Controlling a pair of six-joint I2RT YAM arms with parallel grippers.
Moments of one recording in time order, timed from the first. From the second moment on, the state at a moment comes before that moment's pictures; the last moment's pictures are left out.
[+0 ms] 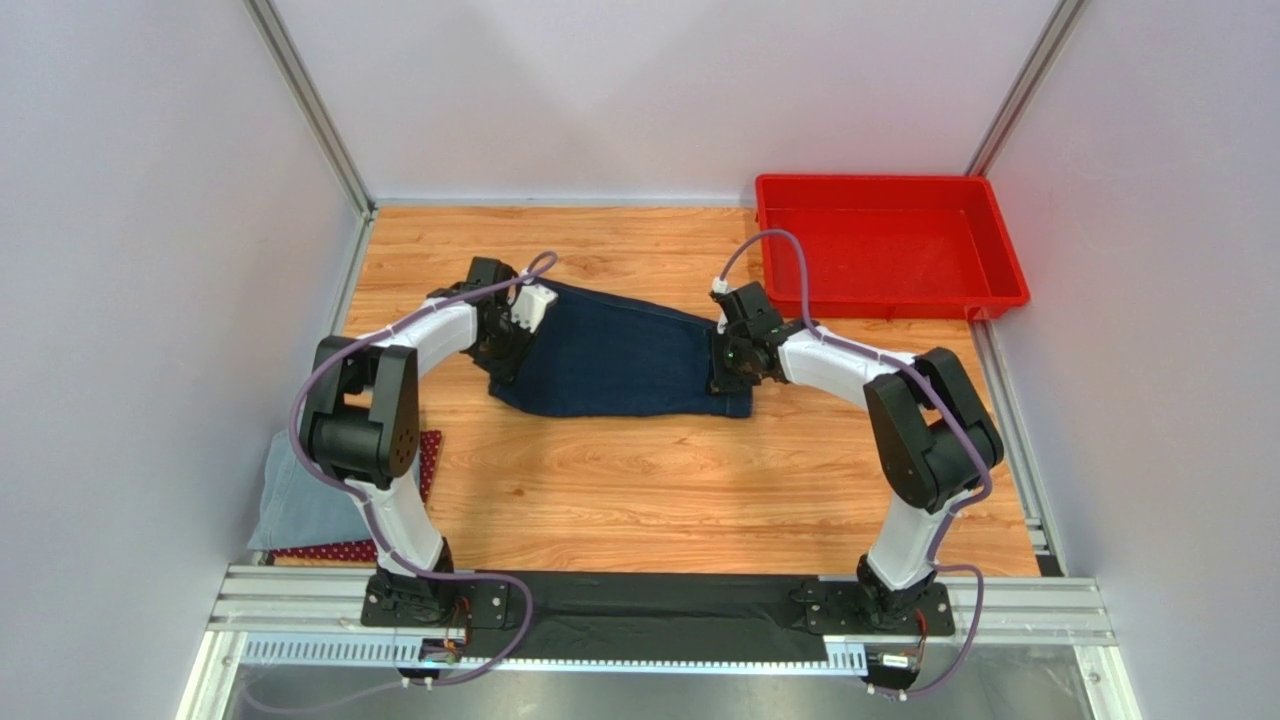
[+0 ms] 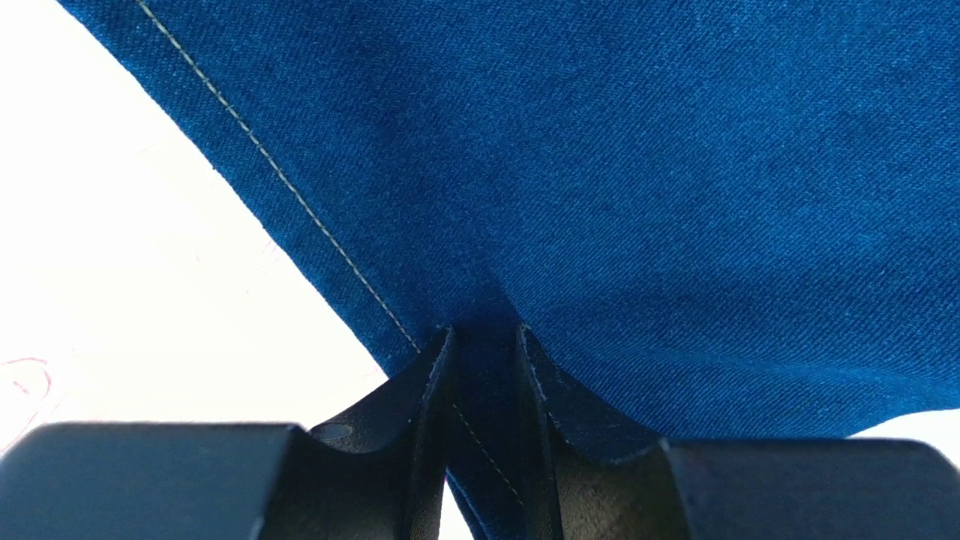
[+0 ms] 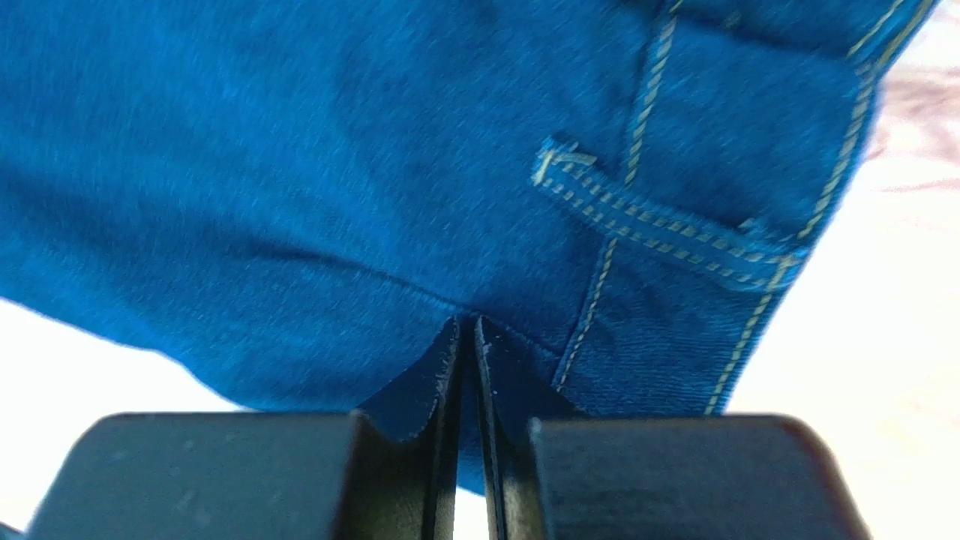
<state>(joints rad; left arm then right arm) -0.18 1.81 1.15 -0.55 0.07 0.38 0.49 1.78 1.08 -0.31 -0.10 0.38</state>
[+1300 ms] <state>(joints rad) -0.14 1.70 1.02 -0.62 0.21 0.42 0.22 1.84 1.03 -0.17 -0.44 0.51</state>
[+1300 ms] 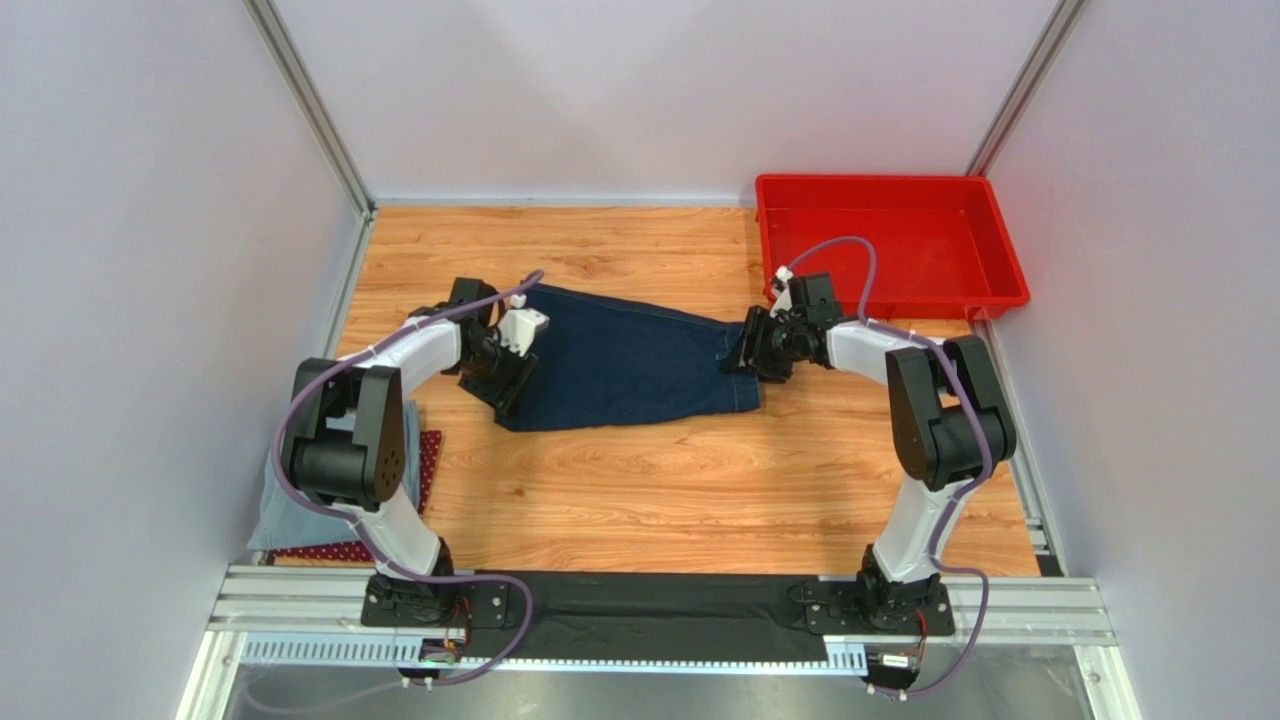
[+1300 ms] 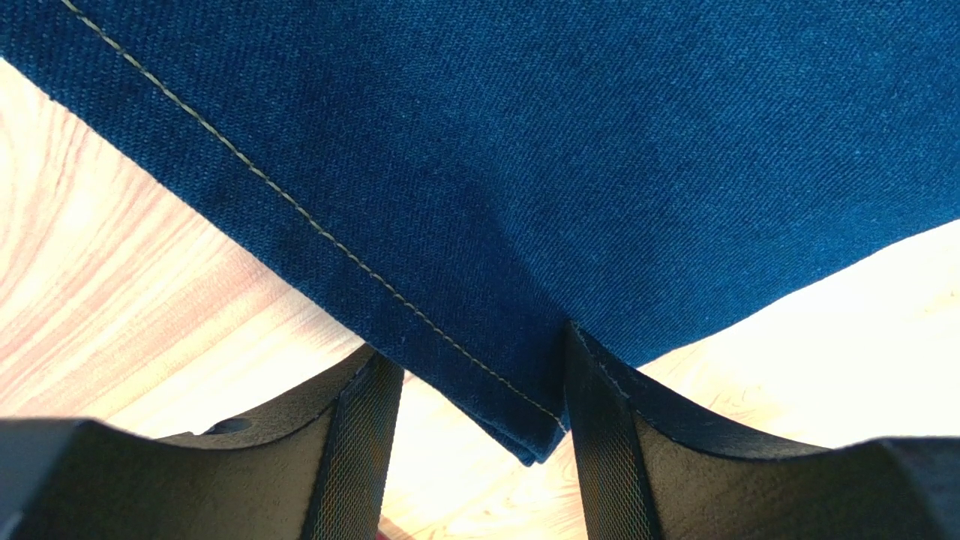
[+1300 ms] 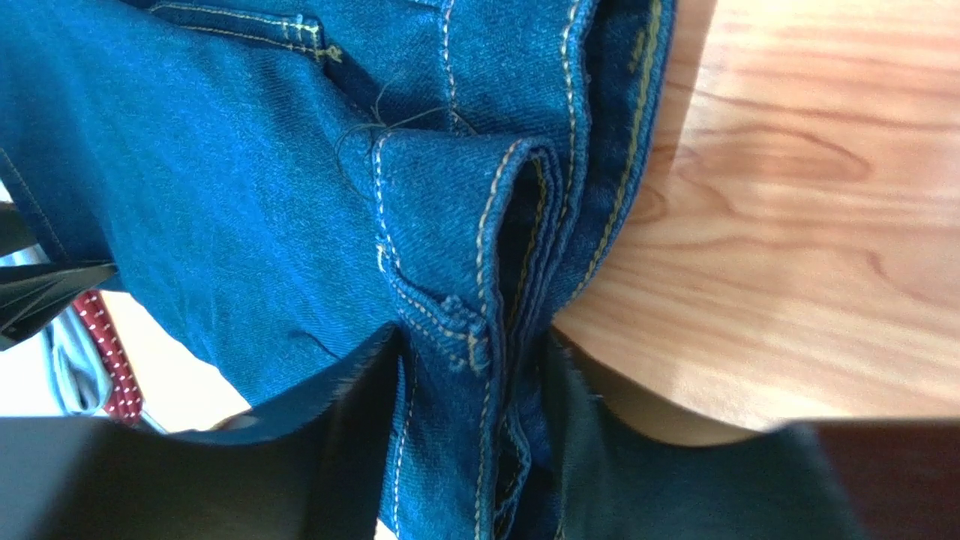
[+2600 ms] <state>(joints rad) -0.49 1.86 1.48 -0.79 0.26 0.39 0.23 1.64 1.38 -0.84 -0.15 0.22</state>
